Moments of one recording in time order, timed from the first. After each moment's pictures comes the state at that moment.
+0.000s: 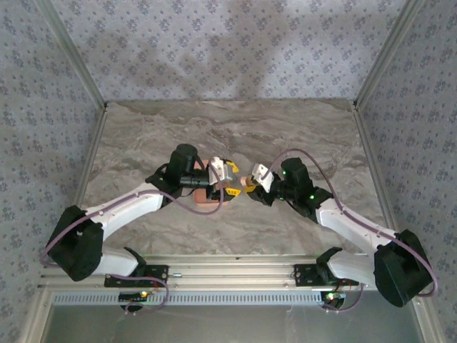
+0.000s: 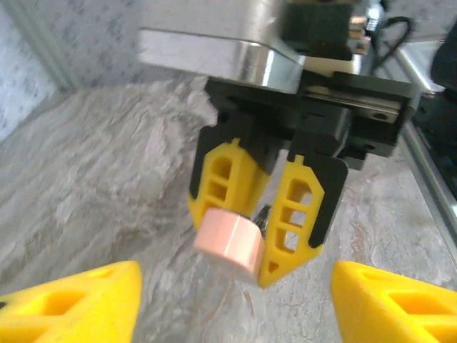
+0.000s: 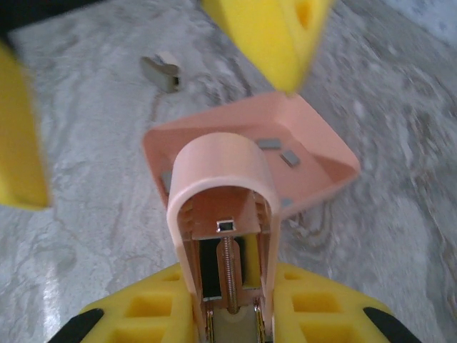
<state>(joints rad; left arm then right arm) -0.68 1.35 0.82 0.10 0.68 0.45 0.56 1.14 0.61 -0.01 -0.46 -0.35</state>
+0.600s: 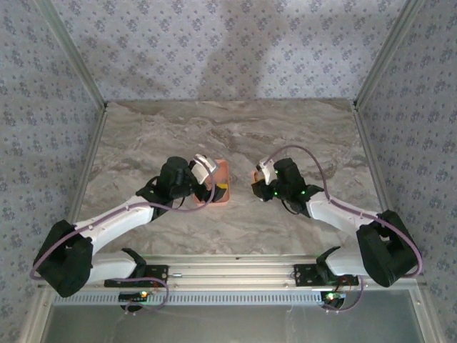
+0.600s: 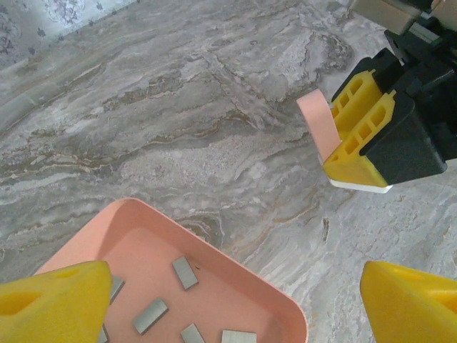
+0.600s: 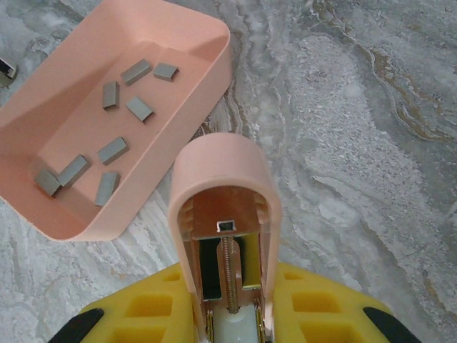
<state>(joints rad) -0.66 1.22 0.65 0.11 0.26 0.12 0.55 1.30 0.62 -0.01 -0.20 0.07</state>
